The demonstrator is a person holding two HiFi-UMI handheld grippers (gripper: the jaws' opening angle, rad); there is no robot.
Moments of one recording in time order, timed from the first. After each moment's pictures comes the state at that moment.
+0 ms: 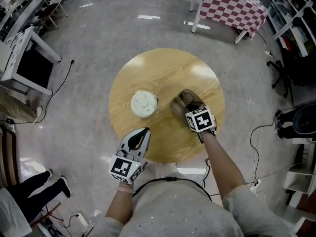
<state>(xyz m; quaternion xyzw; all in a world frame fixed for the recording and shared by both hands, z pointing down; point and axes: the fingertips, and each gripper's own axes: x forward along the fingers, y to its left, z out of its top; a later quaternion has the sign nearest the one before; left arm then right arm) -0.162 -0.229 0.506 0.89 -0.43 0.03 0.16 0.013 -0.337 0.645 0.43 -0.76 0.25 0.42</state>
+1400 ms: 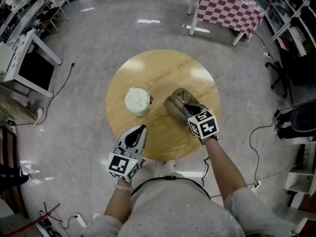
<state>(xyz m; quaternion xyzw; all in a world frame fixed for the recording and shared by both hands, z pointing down) -0.151 -0.223 0.493 0.88 -0.45 0.03 0.14 0.013 -0.319 0.596 0.40 -0.83 0.19 0.34</state>
